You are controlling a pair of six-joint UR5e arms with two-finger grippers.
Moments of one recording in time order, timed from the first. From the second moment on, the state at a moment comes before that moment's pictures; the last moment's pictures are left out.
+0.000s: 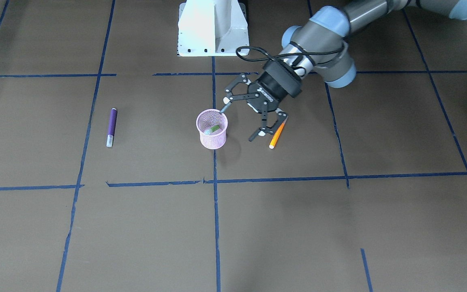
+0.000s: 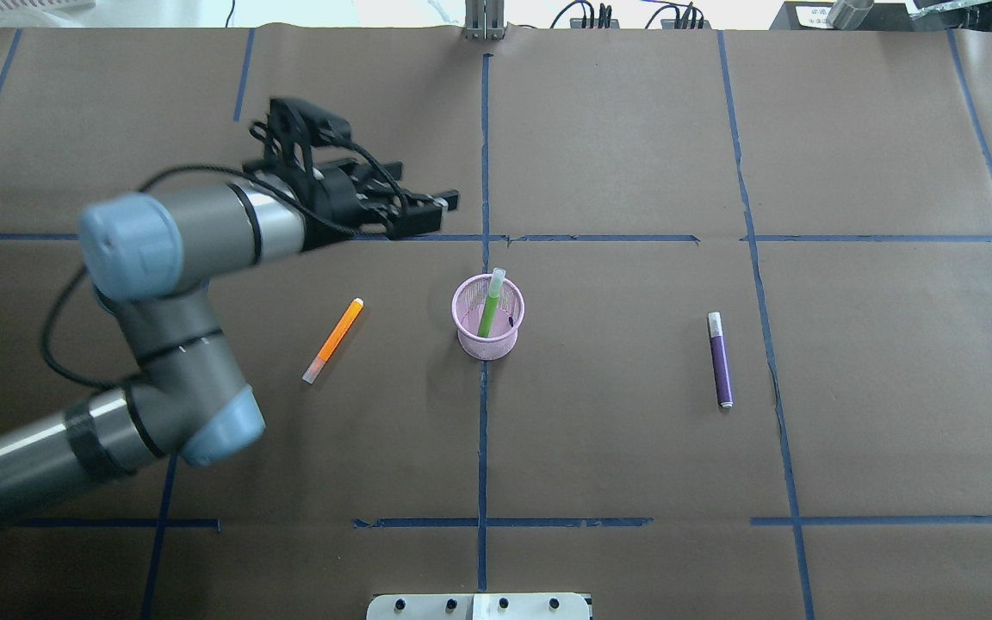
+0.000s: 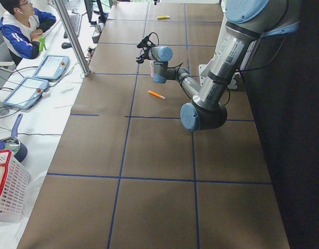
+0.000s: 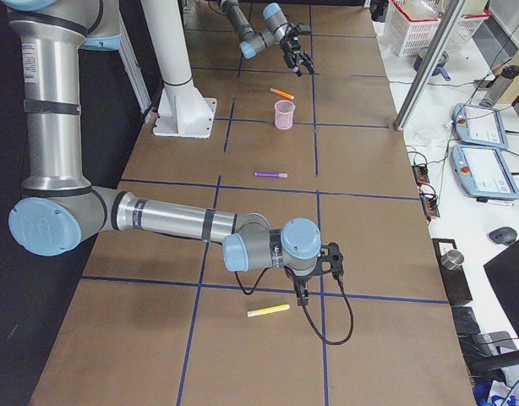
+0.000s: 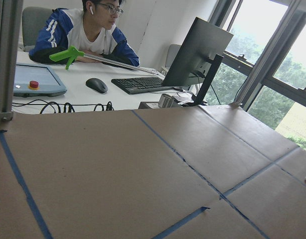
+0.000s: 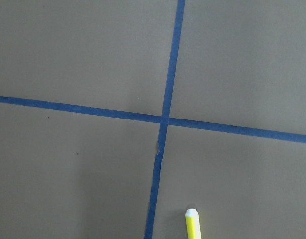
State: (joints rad) left arm -0.67 -2.09 -1.64 -2.62 -1.69 -0.85; right arm 1.54 -1.60 1.44 -1.21 2.39 -0.01
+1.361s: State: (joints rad) left arm -0.79 -2.00 -1.75 -2.36 -1.86 -0.84; right arm 1.37 -1.59 1.18 -0.95 2.33 -0.02
